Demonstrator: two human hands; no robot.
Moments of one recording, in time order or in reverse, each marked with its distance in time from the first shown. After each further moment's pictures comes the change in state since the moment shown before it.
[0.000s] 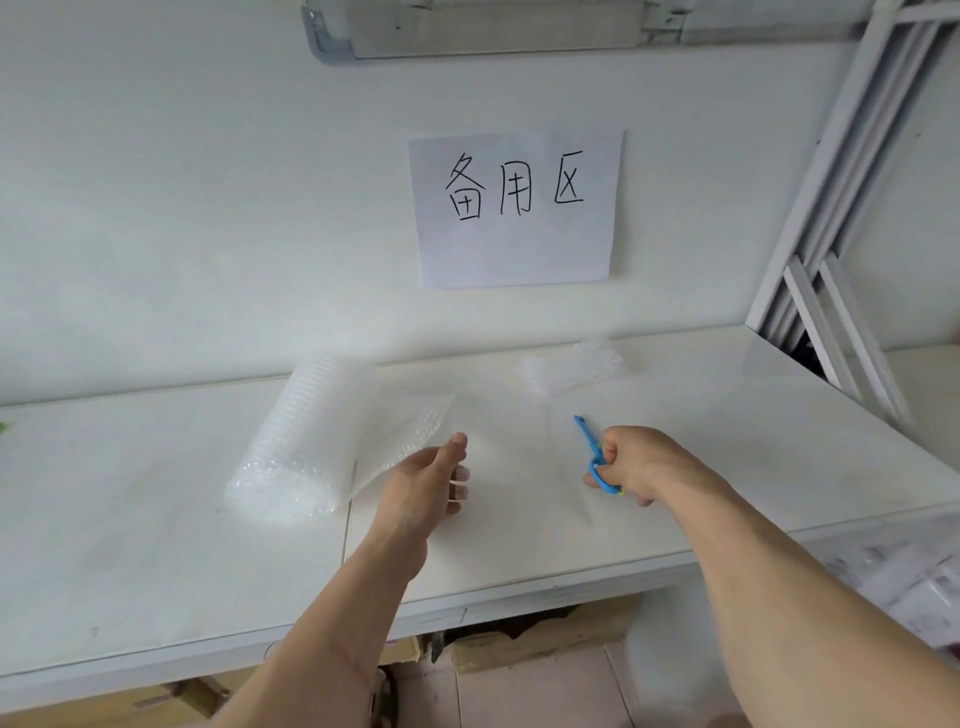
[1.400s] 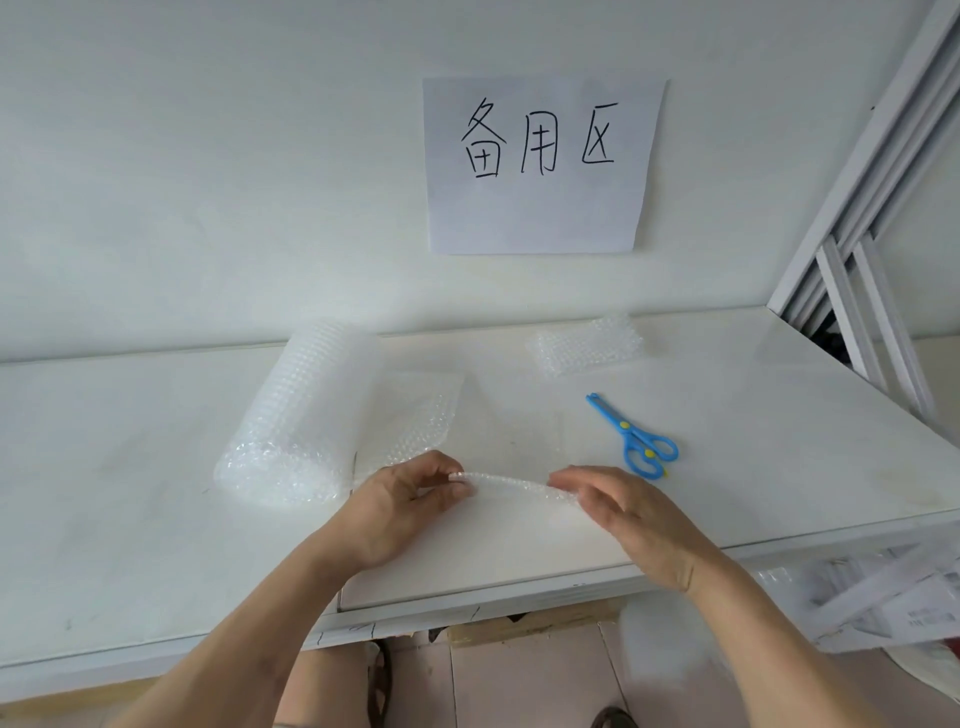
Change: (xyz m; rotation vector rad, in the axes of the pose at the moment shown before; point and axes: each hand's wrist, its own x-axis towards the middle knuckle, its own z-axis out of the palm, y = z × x) left_hand 0.030 -0.033 -0.063 0.478 -0.409 0.373; right_hand -0.058 -0.001 0.051 0.437 -0.036 -0.481
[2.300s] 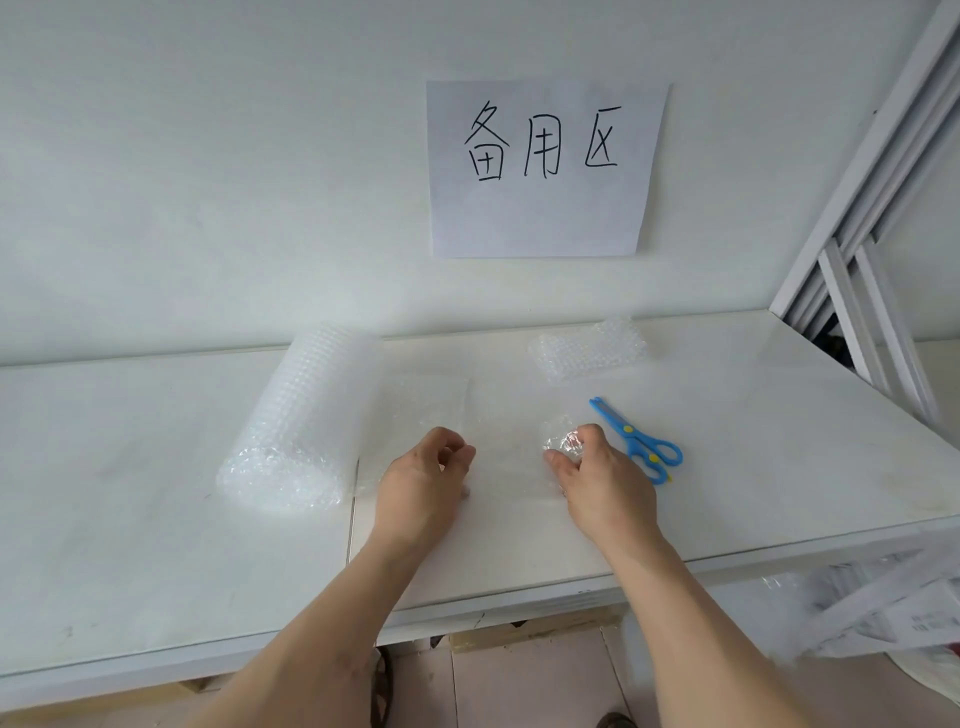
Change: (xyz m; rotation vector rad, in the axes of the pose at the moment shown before) left_hand 0.025 0.027 0.032 0.212 0.393 -0.259; right_hand 0.060 -0.006 0.034 -0.458 0.431 0.280
